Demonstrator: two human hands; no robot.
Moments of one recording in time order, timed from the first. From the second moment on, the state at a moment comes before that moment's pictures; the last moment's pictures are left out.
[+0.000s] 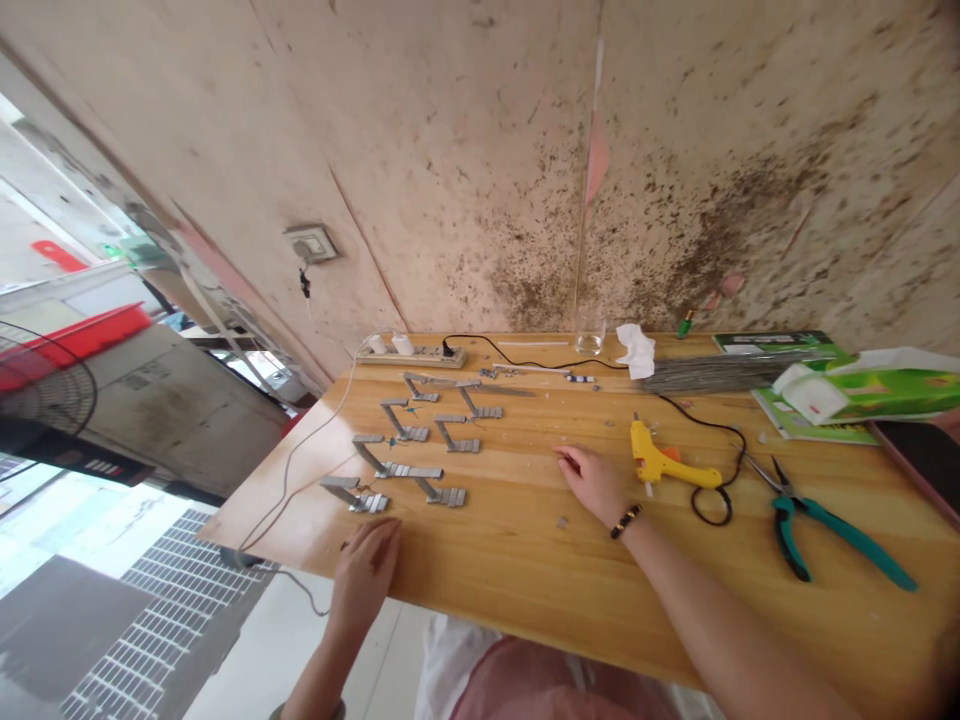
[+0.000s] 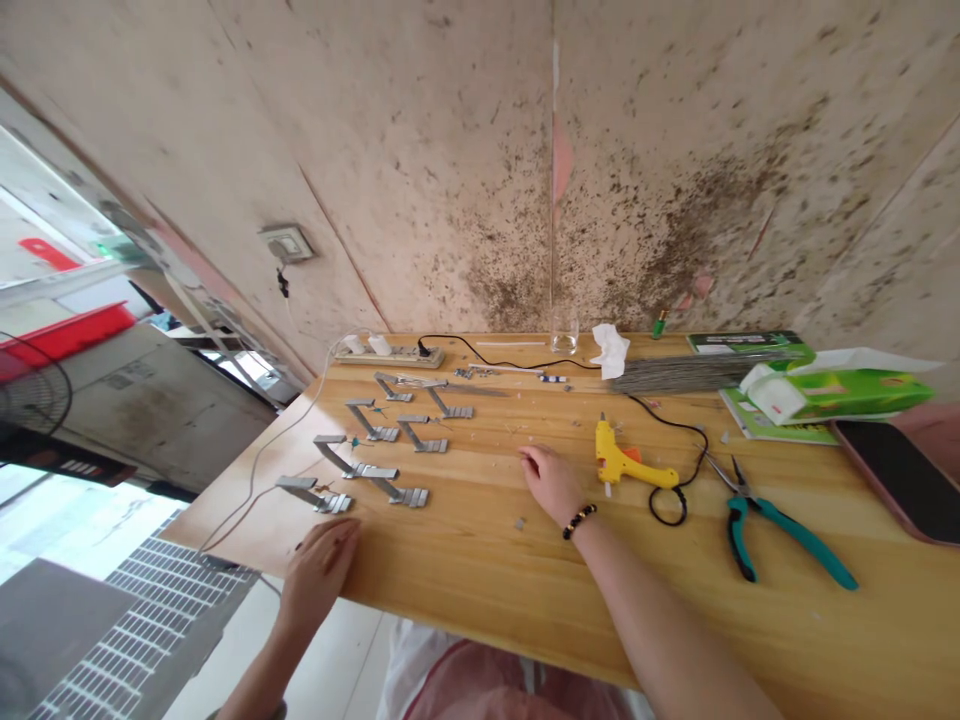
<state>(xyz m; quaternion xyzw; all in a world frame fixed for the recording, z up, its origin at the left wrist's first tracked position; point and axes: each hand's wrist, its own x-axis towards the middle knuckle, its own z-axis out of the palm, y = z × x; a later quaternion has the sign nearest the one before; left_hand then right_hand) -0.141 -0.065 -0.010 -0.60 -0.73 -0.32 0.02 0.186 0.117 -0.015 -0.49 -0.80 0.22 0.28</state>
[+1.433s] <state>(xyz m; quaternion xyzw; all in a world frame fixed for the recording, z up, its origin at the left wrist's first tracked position) -0.283 -0.026 0.018 -0.49 -0.81 -0.28 -0.15 0.188 0.119 -0.019 -0.47 -0.80 0.25 0.29</state>
